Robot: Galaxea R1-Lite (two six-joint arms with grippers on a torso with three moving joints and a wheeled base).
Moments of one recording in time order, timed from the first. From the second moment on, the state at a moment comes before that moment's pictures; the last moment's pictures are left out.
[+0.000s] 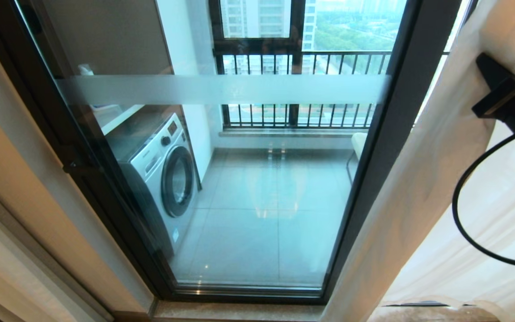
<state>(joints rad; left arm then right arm) 0.00 0.00 0.00 -0.01 0.00 -0.03 0.19 1.47 -0.66 -1.34 -0.07 0.04</state>
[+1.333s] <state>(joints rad) 0.00 0.00 0.00 -0.01 0.00 -0.03 0.22 1.46 -0.65 -1.37 -0.06 -0.08</state>
